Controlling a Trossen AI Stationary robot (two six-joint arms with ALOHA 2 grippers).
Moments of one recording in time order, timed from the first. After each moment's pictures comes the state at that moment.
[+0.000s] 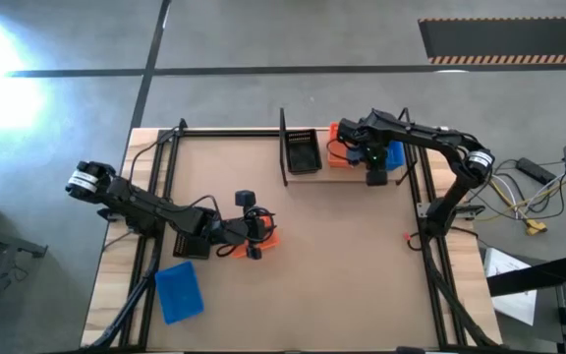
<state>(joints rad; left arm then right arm) -0.28 1.44 0.78 0.10 -0.60 0.14 -0.61 1.68 1.29 -1.34 0.23 -0.54</state>
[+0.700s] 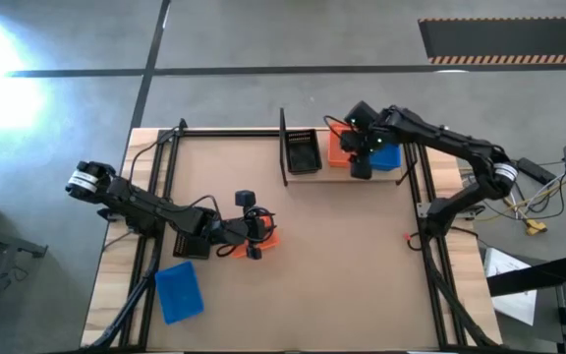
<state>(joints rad) -0.28 1.44 0.78 0.10 -0.60 0.14 -0.61 1.48 1.25 -0.94 -0.08 -0.52</state>
